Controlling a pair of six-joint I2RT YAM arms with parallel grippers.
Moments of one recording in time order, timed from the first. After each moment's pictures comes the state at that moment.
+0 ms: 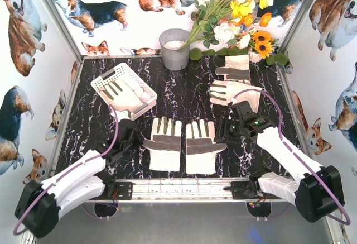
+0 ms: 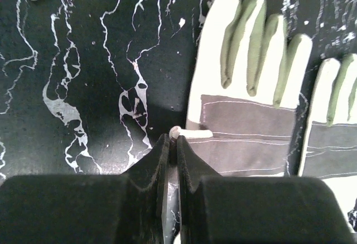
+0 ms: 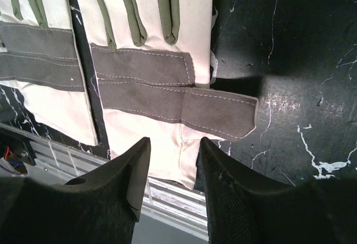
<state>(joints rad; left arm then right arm) -0.57 0.90 0.38 -0.24 -0.20 -0.80 0.38 1.07 0.70 -0.68 -0.24 0.56</state>
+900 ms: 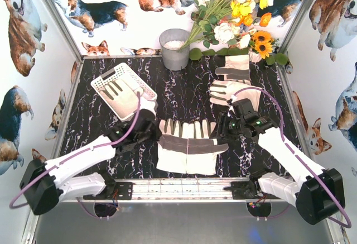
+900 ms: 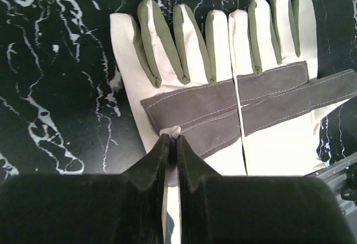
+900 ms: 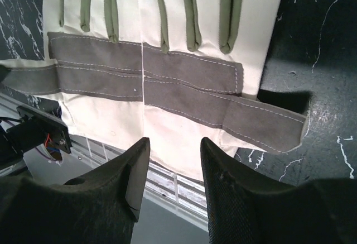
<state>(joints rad) -0.79 1.05 0.69 -0.37 -0.17 -0.64 0.38 1.05 0.72 -0.64 -0.34 0.60</state>
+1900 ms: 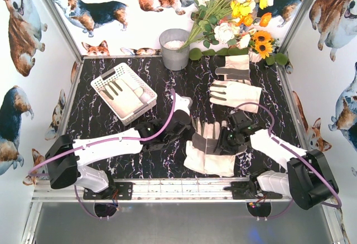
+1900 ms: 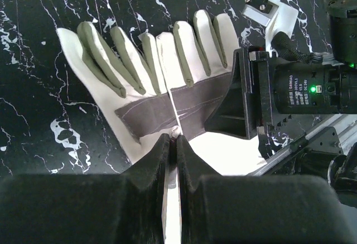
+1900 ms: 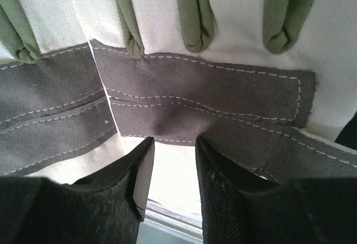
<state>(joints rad) -1.10 1.40 1.00 -0.22 -0.30 -0.73 0.38 1.19 0.53 -0.54 -0.27 0.65</state>
